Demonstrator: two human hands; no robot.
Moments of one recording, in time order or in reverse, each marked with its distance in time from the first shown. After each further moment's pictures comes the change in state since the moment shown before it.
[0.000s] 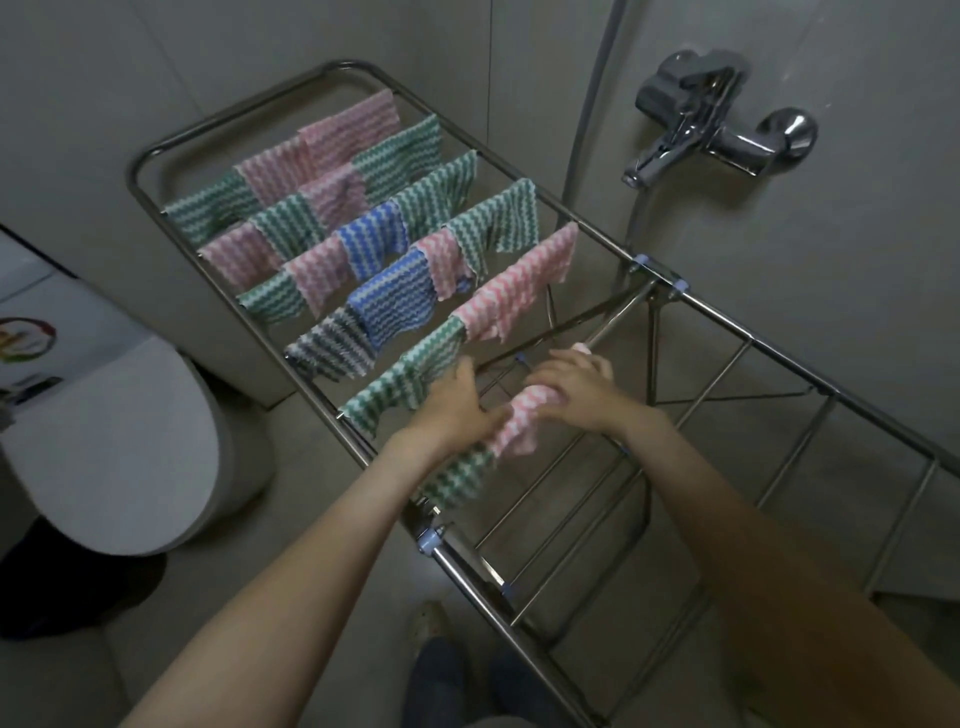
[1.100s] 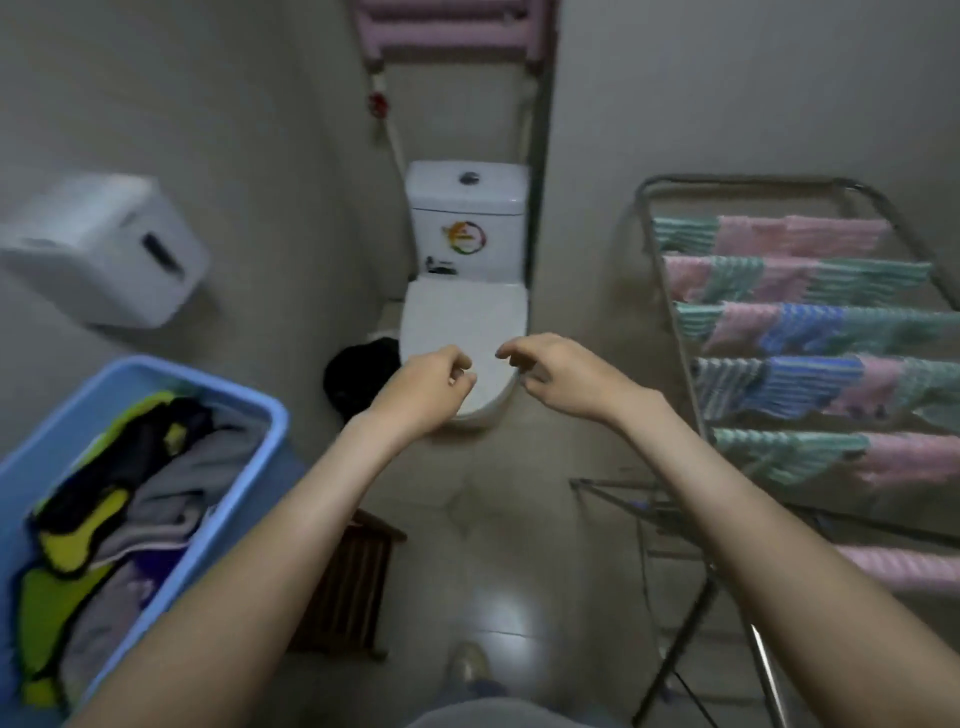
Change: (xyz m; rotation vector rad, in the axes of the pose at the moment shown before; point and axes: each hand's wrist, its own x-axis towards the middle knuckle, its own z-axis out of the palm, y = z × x) left_hand -0.313 -0.228 -0.126 -0.149 0.666 -0.497; right_hand -0.003 -0.414 0.056 -0.059 -0.204 -0.916
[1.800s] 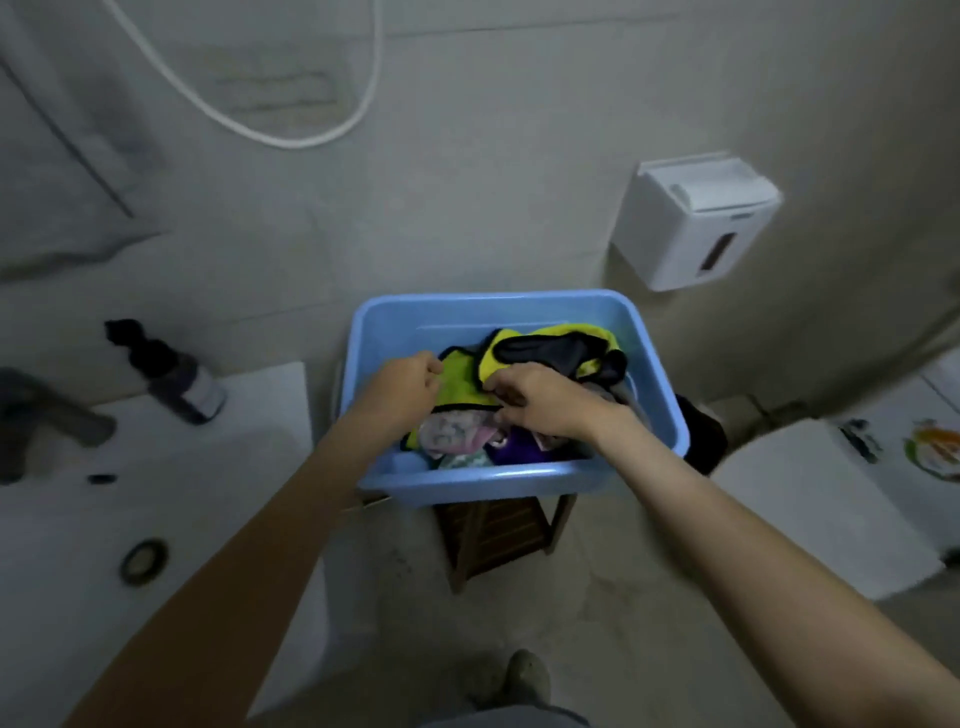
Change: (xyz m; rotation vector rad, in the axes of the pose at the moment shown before) left_hand -0.273 -0.244 -0.074 -0.167 0.621 -1.066; right_hand 0.128 -0.342 0.204 -0.220 -0.726 -0.945
